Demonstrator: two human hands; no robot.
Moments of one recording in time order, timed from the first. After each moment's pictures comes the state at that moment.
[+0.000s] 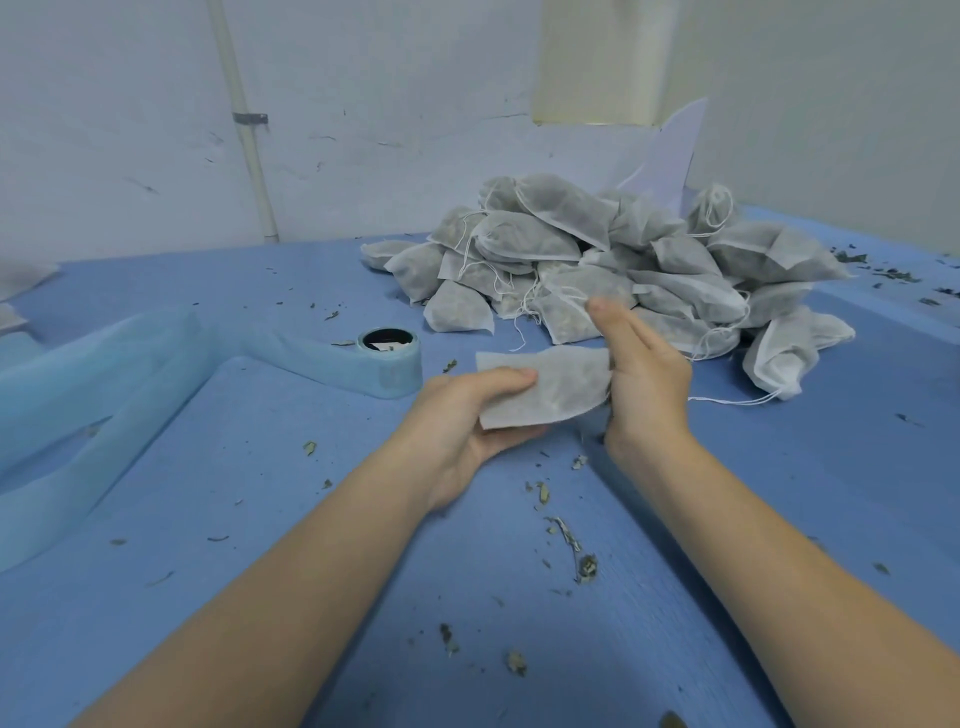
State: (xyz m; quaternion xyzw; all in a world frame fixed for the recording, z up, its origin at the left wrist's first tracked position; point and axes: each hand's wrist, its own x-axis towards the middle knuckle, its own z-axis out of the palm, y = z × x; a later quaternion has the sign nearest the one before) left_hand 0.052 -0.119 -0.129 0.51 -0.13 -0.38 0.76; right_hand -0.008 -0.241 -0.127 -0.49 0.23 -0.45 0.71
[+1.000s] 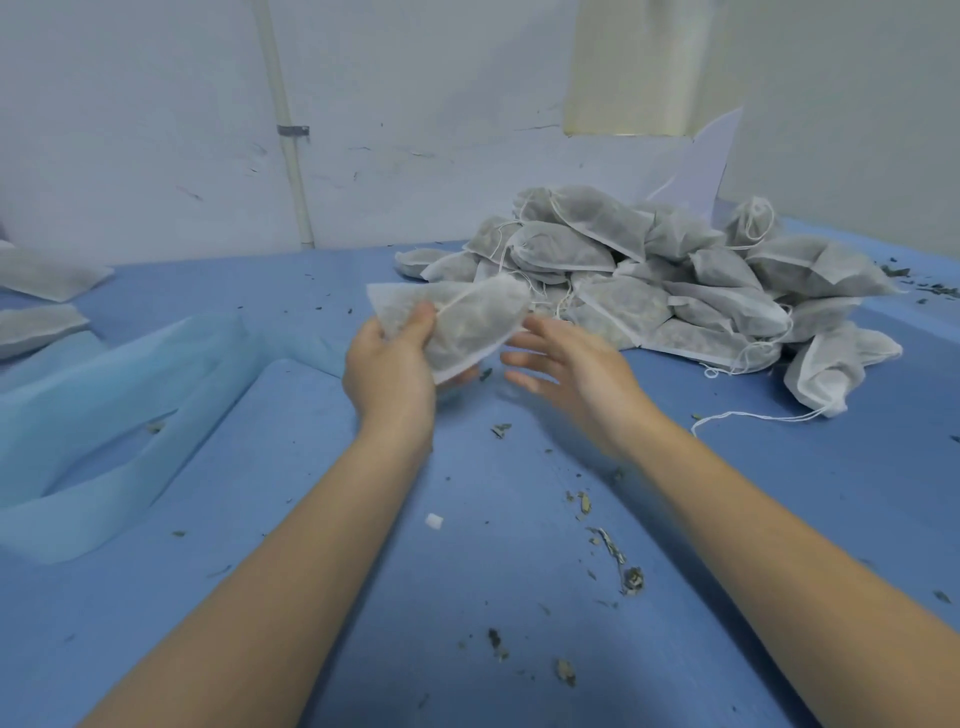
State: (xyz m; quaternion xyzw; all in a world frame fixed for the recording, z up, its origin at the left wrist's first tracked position) left_hand 0.097 -0.095 -0.115 0.57 -0.04 -0.01 0.82; right_hand 0.030 -0.225 -0.126 -0.63 0.11 -0.19 0.74
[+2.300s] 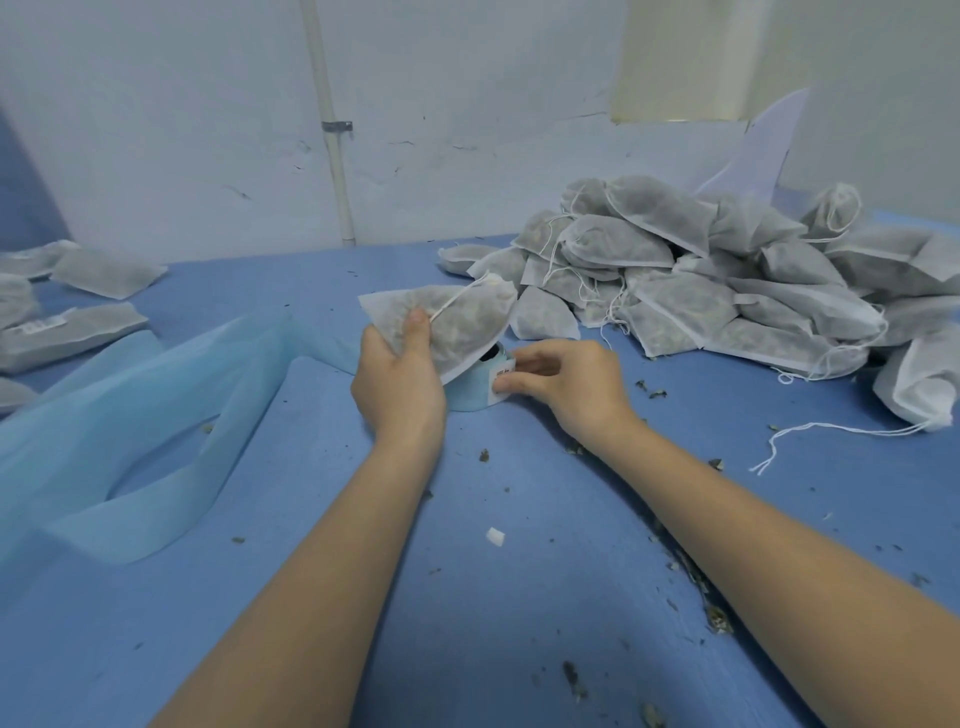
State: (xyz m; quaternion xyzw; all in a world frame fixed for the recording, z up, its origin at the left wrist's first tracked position) left_hand 0.135 -0.076 -0.138 0.68 0.00 0.11 0.72; right_hand 0.080 -0.207 -0.151 -0.84 0.11 -0.24 0.47
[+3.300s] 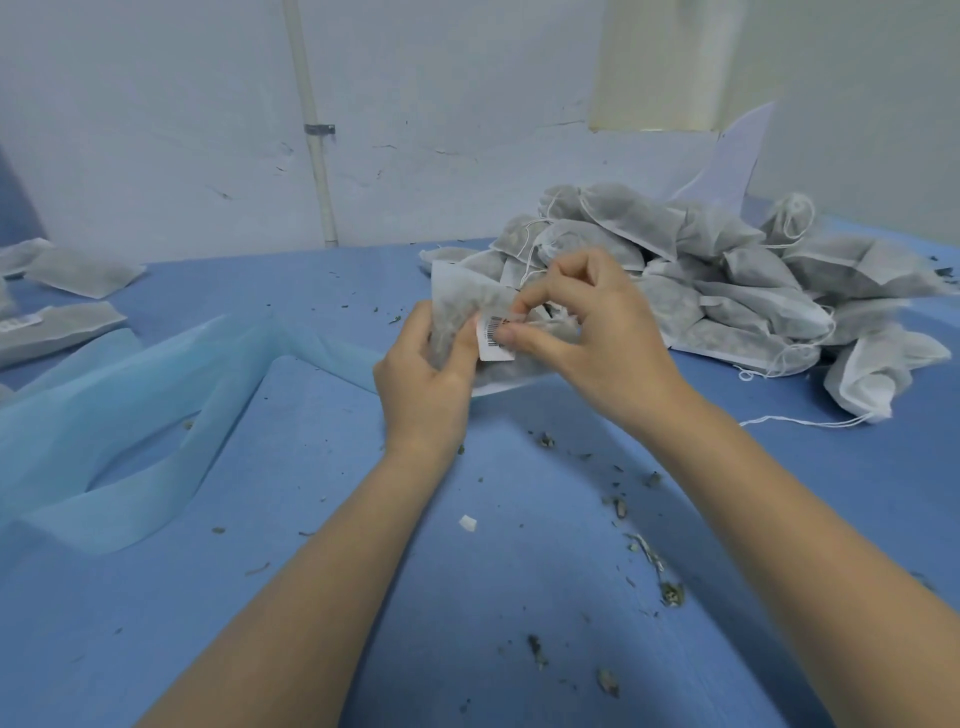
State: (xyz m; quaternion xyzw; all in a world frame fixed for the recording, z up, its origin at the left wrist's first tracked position) left_hand 0.096 -0.082 -0.133 0.65 -0.23 0.16 0.70; right_hand 0.026 -0.197 -0.090 -0.88 0.01 -0.36 0.31
